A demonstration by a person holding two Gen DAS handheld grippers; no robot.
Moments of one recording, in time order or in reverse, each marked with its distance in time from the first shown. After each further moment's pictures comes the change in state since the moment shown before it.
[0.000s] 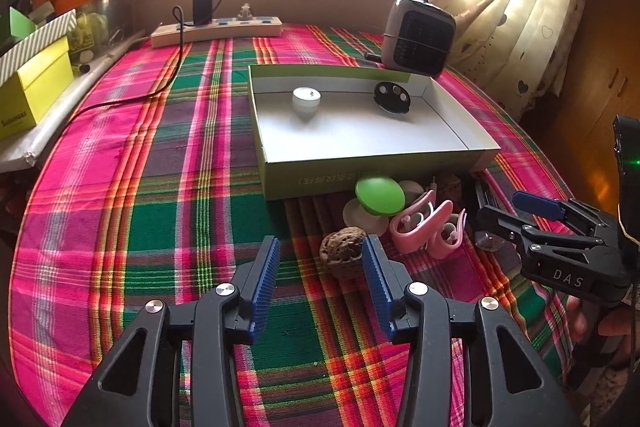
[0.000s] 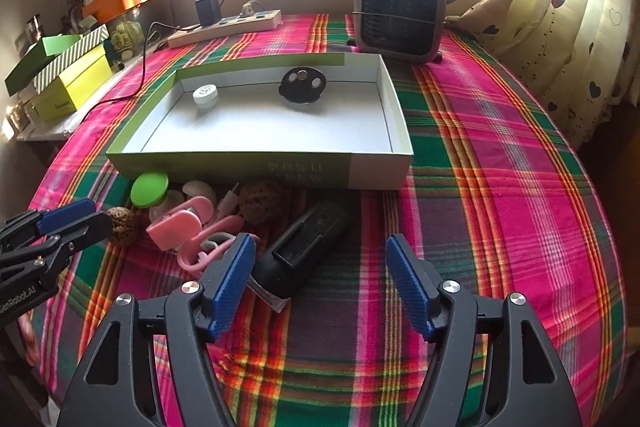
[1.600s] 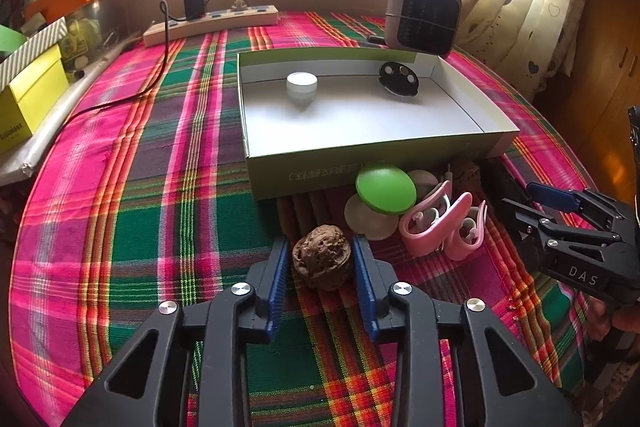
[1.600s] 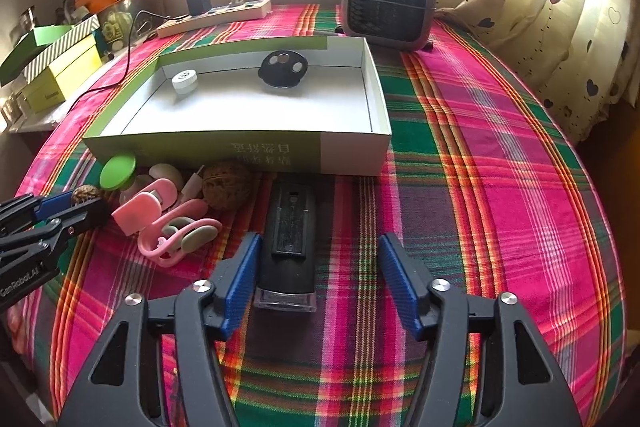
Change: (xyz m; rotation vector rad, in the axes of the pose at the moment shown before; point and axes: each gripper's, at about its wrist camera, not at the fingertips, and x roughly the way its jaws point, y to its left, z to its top) left arm 0.022 -0.009 0.001 0.045 0.036 0.053; right arm 0.013 -0.013 -0.005 -0.016 0.013 -0.014
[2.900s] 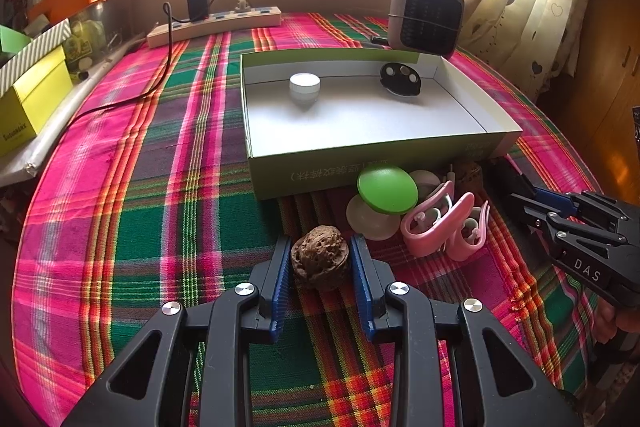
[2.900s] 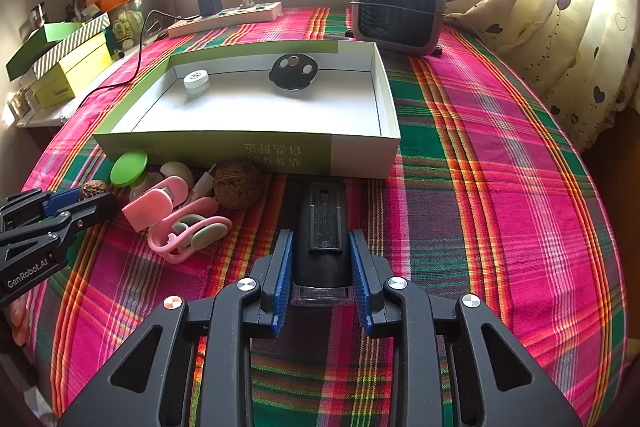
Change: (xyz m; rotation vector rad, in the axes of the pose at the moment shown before) left arm -0.001 -0.001 -0.001 0.003 -0.002 0.017; right arm -0.003 0.001 -0.001 -0.018 -0.011 0.025
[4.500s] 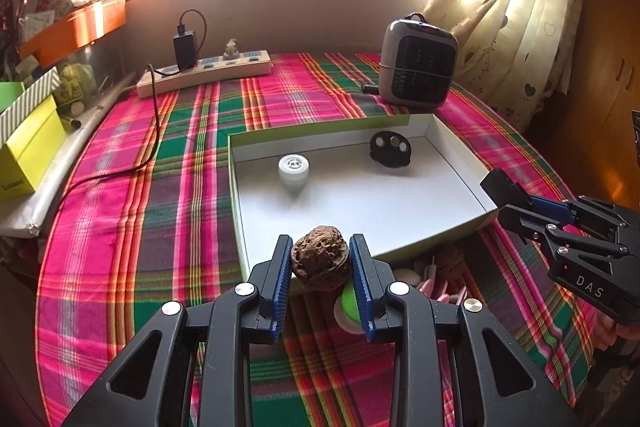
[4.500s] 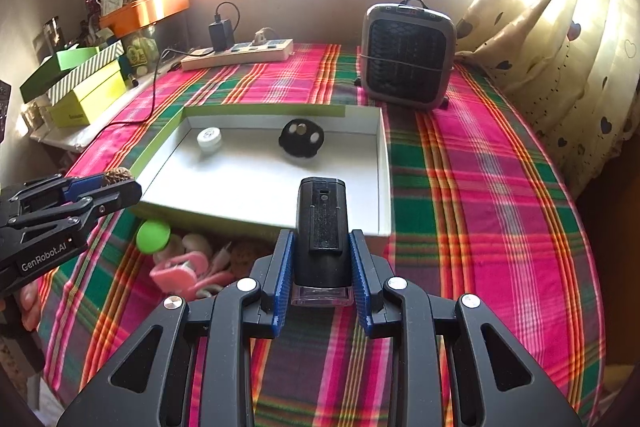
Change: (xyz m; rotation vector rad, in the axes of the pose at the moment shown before) left arm -0.009 -0.007 0.059 0.019 -0.079 -0.010; right arm -0.018 -0.005 0.045 -0.028 -0.072 0.039
